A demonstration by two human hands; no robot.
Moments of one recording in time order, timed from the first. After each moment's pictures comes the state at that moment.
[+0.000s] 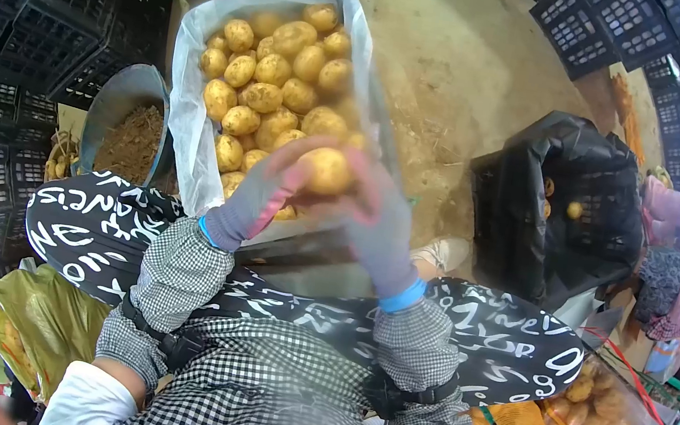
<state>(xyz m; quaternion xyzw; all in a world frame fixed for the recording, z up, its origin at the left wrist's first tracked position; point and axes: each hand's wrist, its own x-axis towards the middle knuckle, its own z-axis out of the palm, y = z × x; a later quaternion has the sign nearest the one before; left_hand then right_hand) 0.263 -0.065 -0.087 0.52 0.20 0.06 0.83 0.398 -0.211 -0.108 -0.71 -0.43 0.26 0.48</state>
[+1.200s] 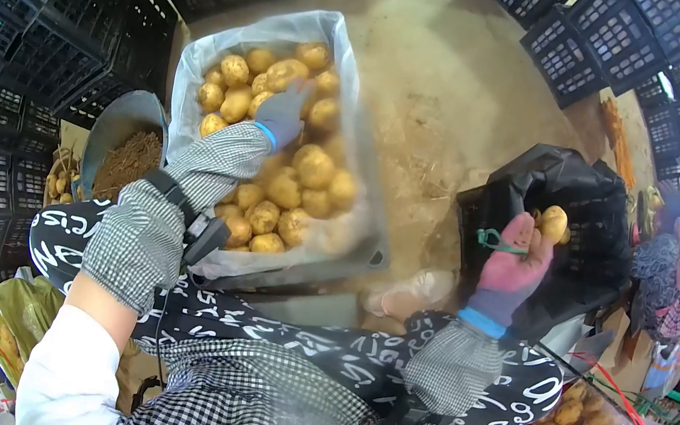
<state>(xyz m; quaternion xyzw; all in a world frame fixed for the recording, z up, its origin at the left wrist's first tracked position) 0.366 0.083 -0.210 0.94 0.31 0.05 0.12 0.573 -0.311 -0.136 -0.49 -0.05 0.08 0.87</state>
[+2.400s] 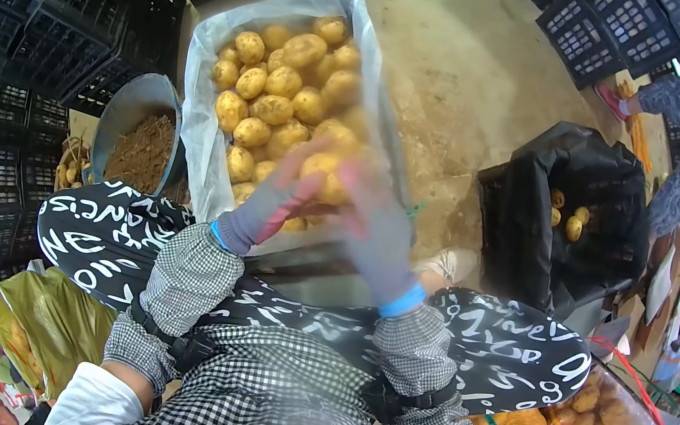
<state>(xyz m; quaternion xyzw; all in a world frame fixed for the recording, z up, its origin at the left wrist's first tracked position) 0.264 -0.058 -0.112 0.44 0.26 0.11 0.85 0.394 -0.203 -0.118 -0.72 -0.51 0.14 0.44</state>
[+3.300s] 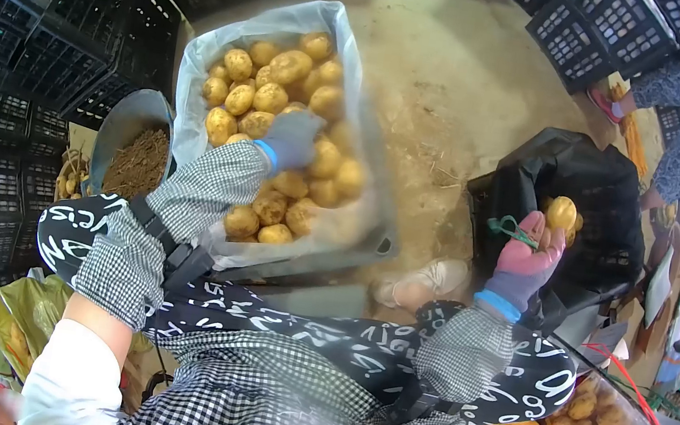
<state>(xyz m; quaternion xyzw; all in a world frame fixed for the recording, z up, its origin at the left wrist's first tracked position) 0.353 0.023 -0.170 0.95 0.26 -0.13 0.12 0.595 -0.334 -0.164 -0.53 -0.08 -0.01 0.85</state>
